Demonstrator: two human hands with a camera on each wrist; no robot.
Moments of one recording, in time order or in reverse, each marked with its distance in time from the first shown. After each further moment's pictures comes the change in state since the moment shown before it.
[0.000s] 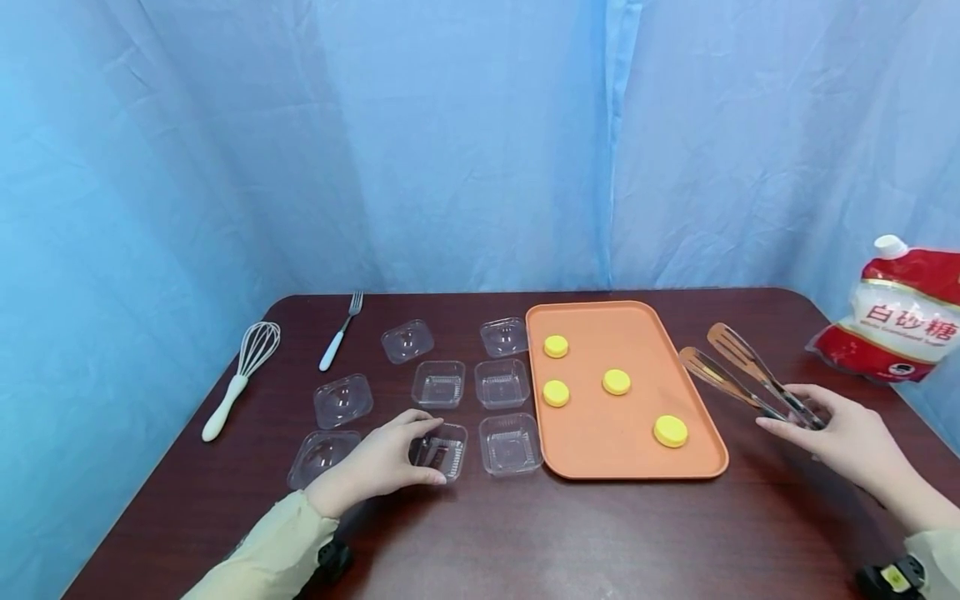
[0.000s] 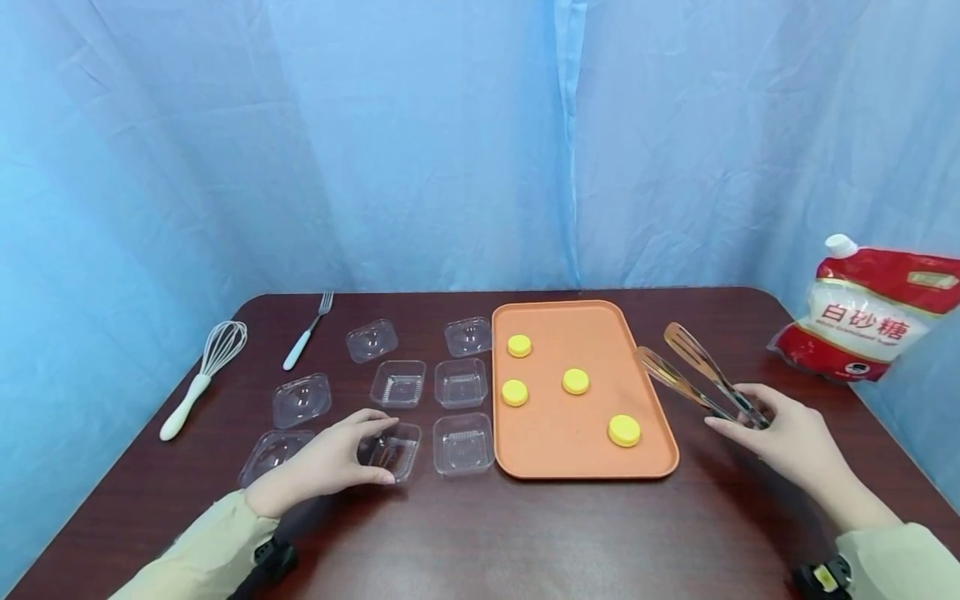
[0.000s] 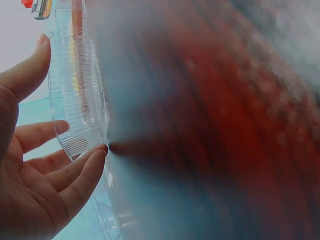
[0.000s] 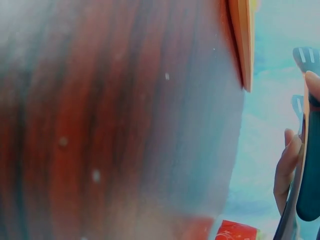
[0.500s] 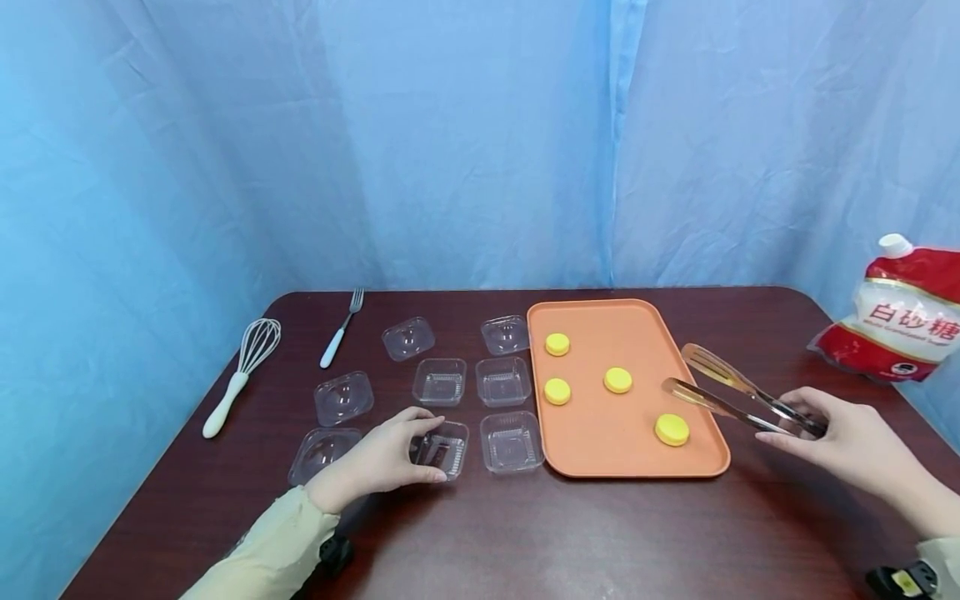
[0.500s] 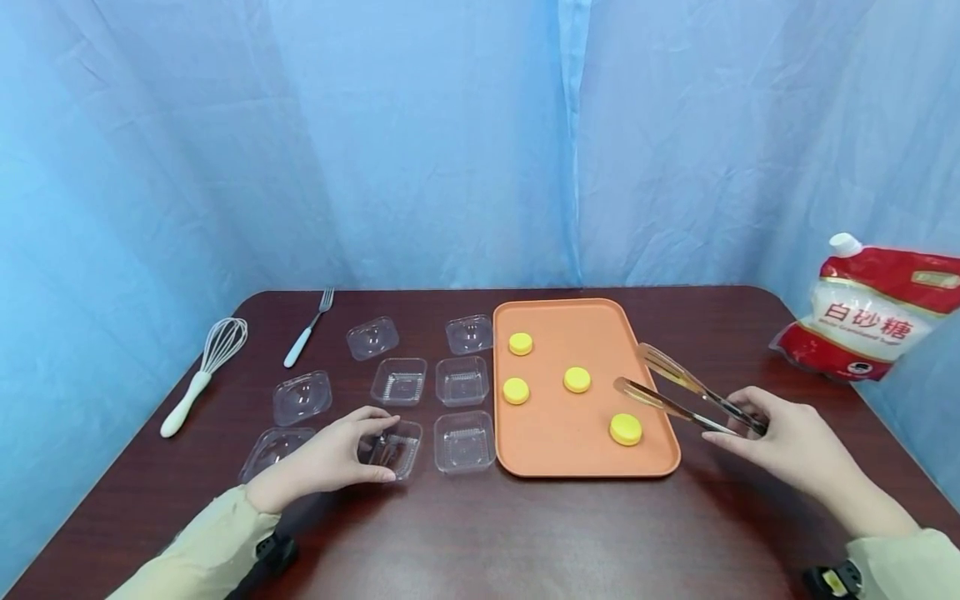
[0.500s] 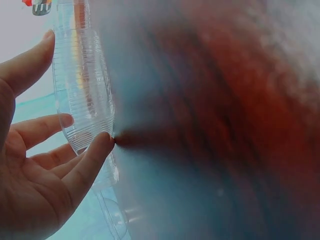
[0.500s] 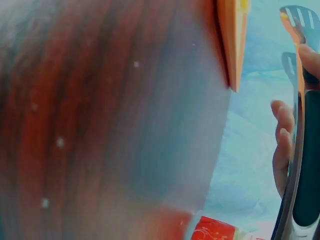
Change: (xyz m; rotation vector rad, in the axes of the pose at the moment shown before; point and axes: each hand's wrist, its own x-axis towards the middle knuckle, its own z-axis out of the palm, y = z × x) left_hand 0.002 -0.002 0.000 -0.007 -0.018 0.005; right_hand -0.008 -0.009 -0.006 -0.056 0.037 -0.195
